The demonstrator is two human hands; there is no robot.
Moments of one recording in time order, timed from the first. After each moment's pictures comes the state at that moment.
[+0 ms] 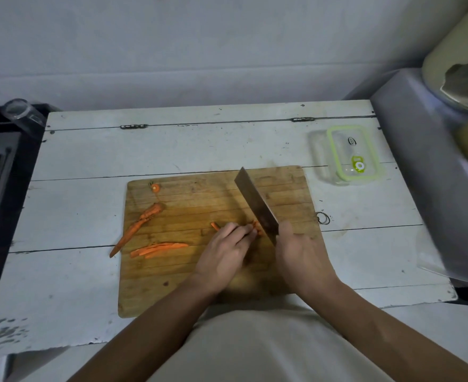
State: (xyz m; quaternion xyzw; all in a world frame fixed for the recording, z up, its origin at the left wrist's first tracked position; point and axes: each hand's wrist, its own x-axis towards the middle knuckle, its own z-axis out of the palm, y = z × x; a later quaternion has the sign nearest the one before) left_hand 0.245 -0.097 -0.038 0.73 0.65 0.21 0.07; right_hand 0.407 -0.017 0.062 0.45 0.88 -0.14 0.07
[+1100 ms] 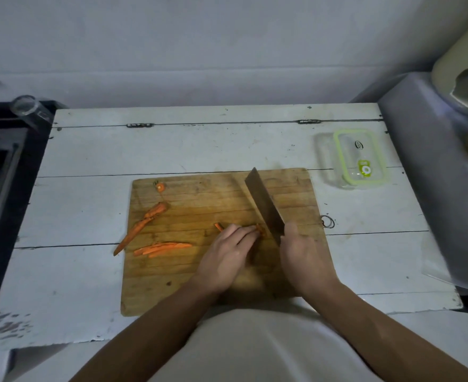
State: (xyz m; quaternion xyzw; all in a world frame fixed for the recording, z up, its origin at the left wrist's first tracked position) left_hand 0.242 -0.100 -0.037 0.71 0.66 0.24 0.11; right_hand 0.403 -0.013 0.058 0.49 0.85 -0.17 0.07
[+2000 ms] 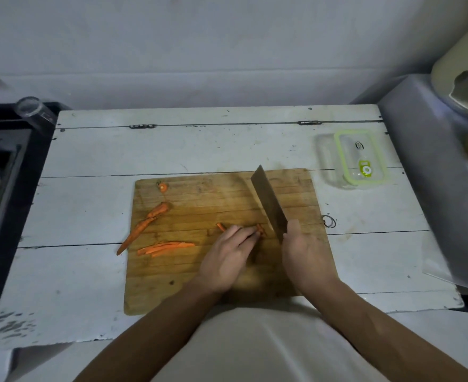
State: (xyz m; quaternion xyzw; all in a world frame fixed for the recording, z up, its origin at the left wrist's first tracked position) left_hand 0.239 -0.103 -0.038 0.72 0.65 0.22 0.12; right_hand 0.399 -0.015 0.056 0.51 0.84 -0.16 0.06
